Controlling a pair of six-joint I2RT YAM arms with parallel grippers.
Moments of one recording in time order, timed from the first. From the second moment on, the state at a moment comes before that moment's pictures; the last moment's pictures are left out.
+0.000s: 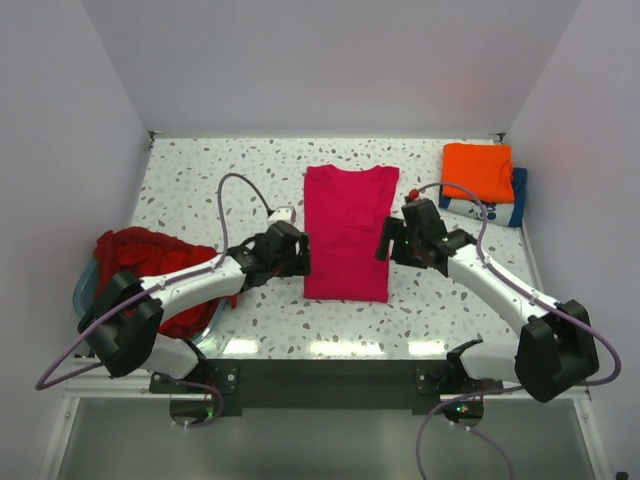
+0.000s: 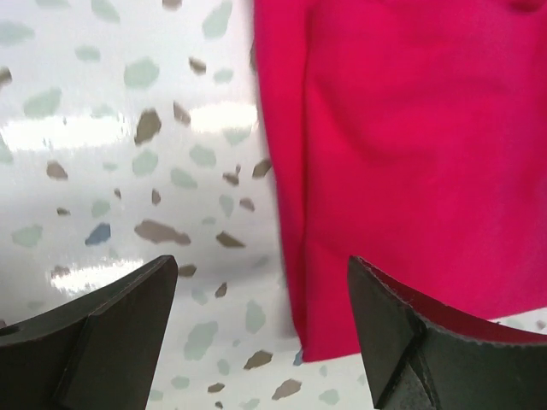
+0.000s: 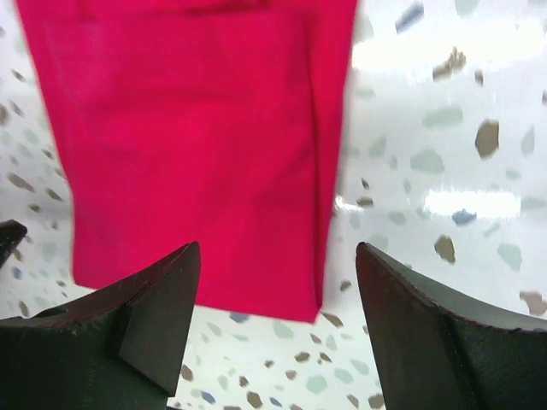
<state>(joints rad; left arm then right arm) -0.74 1.42 0.83 -0.23 -0.28 -0.64 0.44 1.29 0.90 -0.51 0.05 0.57</state>
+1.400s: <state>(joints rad) -0.90 1.43 0.61 -0.06 -0.26 -0.83 0.54 1.15 0.49 -0.34 -0.03 0.73</state>
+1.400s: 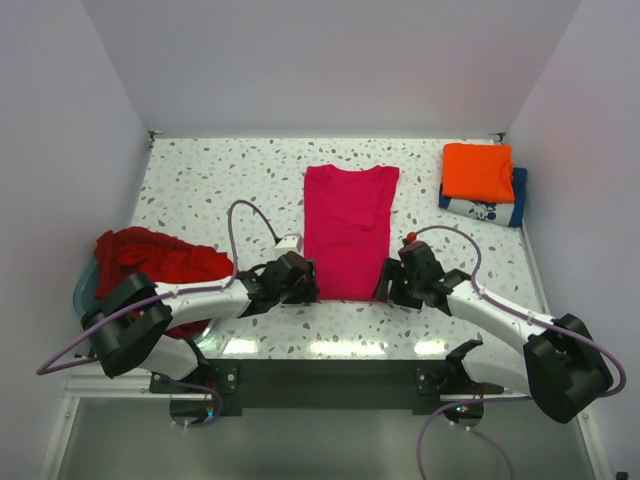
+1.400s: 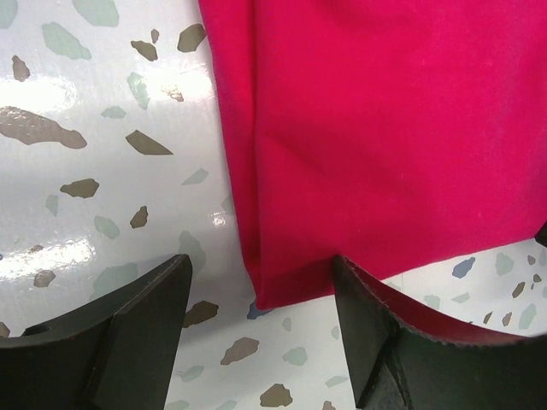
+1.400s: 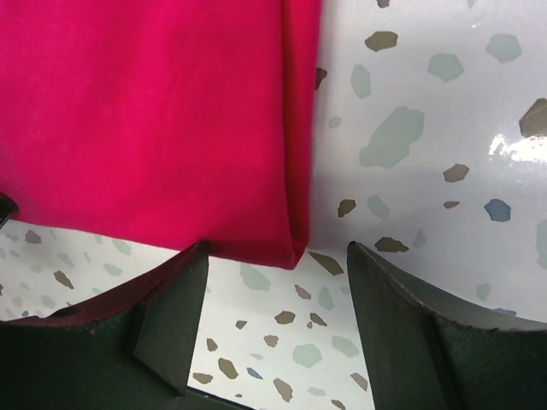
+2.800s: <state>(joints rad) -0.93 1.43 0.56 0.01 -0.26 -0.88 0.60 1.24 0.50 -0.25 0.07 0.77</state>
